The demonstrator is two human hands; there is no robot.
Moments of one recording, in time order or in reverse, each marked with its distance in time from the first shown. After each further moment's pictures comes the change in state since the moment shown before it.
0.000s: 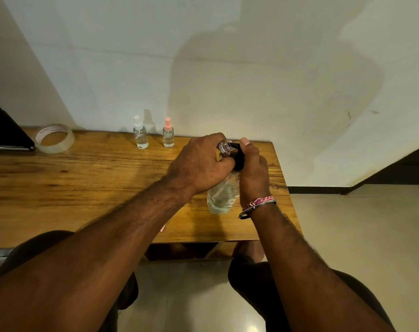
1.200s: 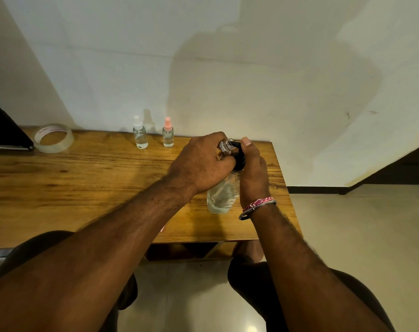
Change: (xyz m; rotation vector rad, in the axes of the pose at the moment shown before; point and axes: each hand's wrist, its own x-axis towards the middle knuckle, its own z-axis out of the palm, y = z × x) left_hand 0.000 0.002 -0.001 -0.007 -0.009 0.001; right_hand -0.003 0.001 0.000 0.006 -0.045 -0.019
